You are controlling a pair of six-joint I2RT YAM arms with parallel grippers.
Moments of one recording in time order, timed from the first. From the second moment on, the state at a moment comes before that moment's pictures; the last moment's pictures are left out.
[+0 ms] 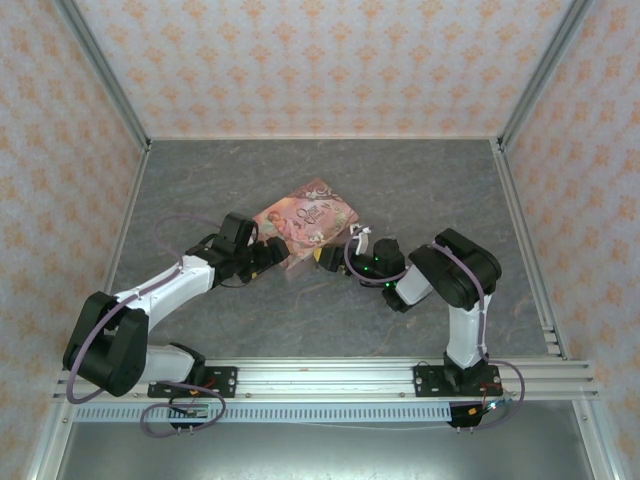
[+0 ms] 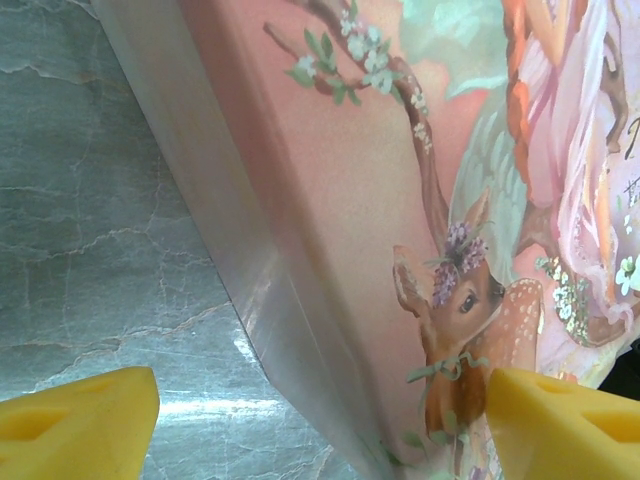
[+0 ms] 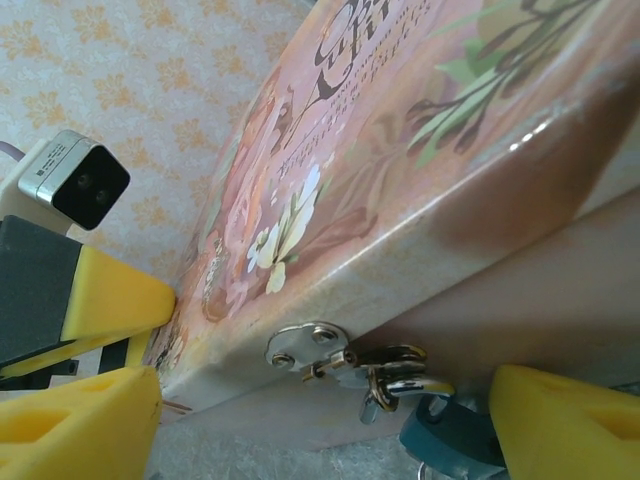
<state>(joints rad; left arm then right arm) -0.36 1.32 0.70 -0.33 0.20 -0.88 0.60 1.95 0.50 1.25 -0.49 0.84</state>
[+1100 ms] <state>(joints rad) -0.36 1.32 0.70 -0.34 0.20 -0.88 0.61 1.95 0.48 1.24 -0.52 0.83</state>
